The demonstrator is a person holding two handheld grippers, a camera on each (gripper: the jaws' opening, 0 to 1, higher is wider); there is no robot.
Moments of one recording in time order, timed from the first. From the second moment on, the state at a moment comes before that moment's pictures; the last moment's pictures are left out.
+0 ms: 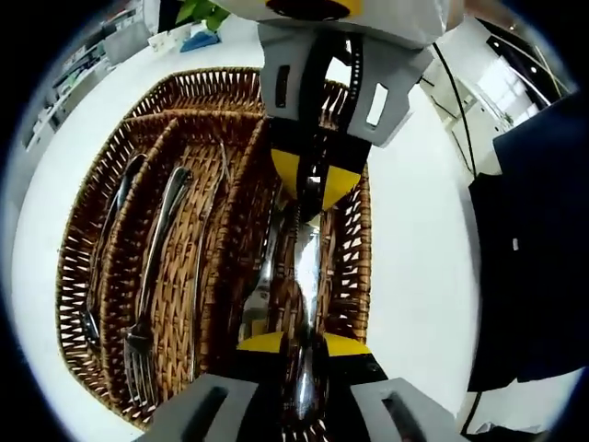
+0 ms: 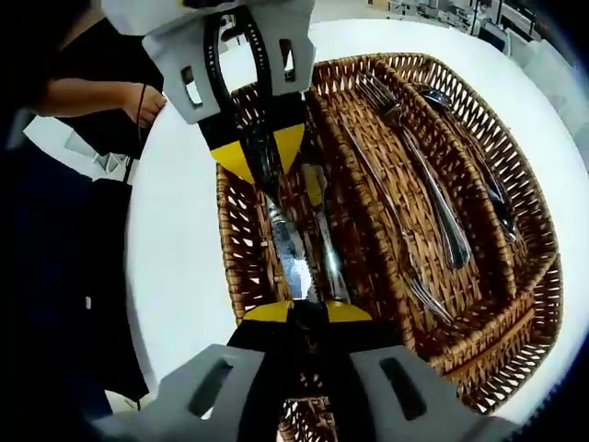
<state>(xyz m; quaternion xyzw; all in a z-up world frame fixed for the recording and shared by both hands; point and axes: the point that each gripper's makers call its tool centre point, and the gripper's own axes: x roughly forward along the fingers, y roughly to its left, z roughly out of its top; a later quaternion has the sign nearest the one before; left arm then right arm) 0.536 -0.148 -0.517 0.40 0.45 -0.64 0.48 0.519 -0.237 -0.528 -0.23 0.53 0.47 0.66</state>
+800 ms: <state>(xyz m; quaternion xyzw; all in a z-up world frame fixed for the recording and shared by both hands) 0.544 -0.173 -0.458 0.23 0.36 -0.59 0.69 0.549 -0.253 -0.470 -0.18 0.40 0.34 0.83</state>
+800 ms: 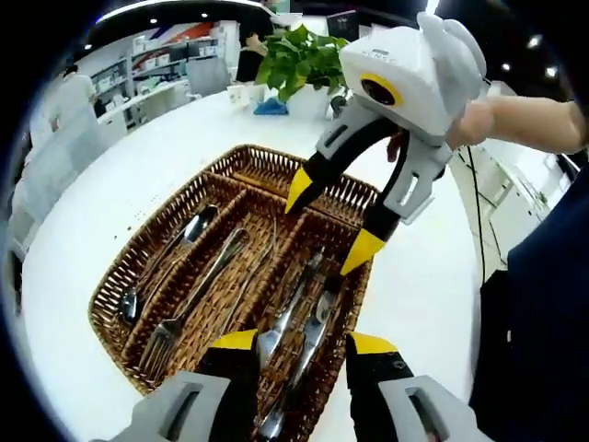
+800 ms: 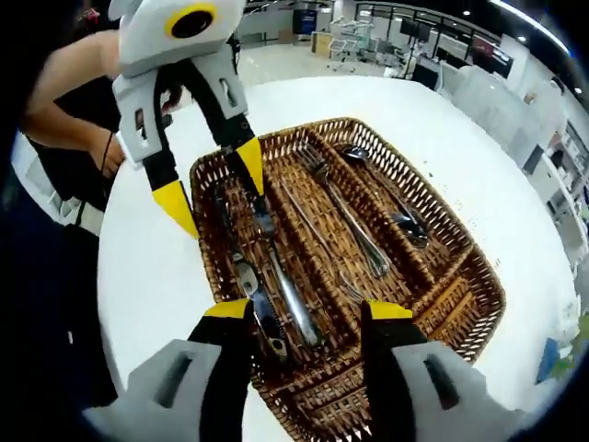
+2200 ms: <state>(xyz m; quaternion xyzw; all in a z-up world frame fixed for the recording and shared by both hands) 0.498 -0.097 -0.403 0.06 0.31 -0.47 0.82 0.443 -0.342 -0.414 -0.10 0.35 0.19 0.91</state>
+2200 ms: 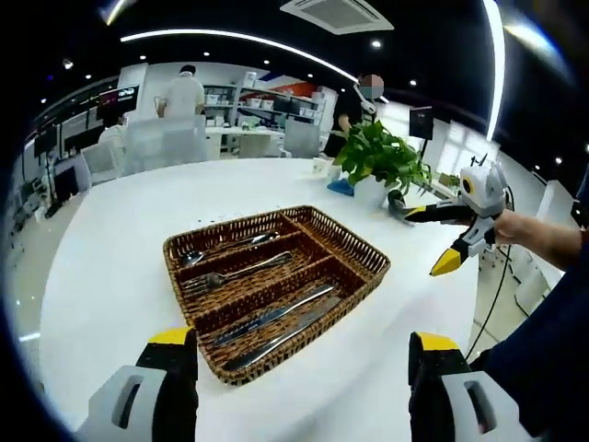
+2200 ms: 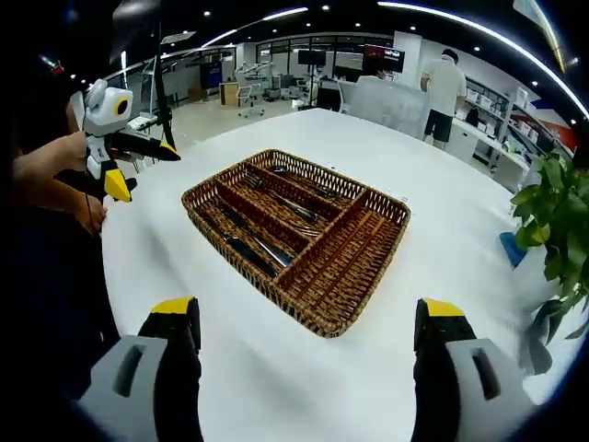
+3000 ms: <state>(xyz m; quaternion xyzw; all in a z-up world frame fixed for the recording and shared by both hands) 0.489 -0.074 -0.397 0.04 0.31 -0.43 0.85 0.423 -0.350 -0.411 -0.10 0.35 0.17 0.91</state>
